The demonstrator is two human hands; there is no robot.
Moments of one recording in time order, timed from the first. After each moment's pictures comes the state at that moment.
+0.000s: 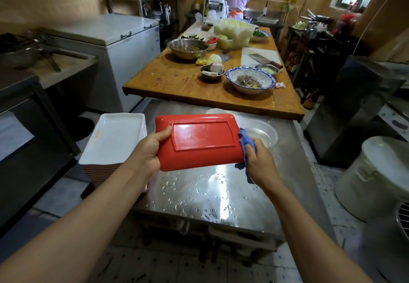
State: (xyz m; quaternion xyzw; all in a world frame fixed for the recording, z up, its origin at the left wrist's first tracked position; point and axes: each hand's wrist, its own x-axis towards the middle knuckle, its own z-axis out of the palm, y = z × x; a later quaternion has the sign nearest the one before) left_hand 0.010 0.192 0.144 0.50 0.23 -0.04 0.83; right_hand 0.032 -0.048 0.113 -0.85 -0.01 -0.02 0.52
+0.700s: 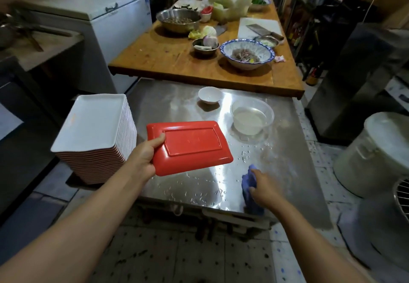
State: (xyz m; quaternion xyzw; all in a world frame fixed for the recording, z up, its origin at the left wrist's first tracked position) left_hand 0.013 0.161 0.084 0.49 0.31 -0.06 0.81; right_hand 0.020 -0.128 -0.009 -0.95 0.00 0.16 0.26
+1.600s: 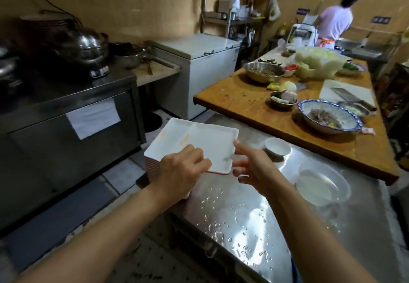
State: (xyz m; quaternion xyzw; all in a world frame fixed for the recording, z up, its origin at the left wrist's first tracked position) left_hand -0.063 0.215 0.154 0.95 -0.07 0.30 -0.03; right_hand 0.058 0.063 0.170 -0.71 -0.08 0.33 0.61
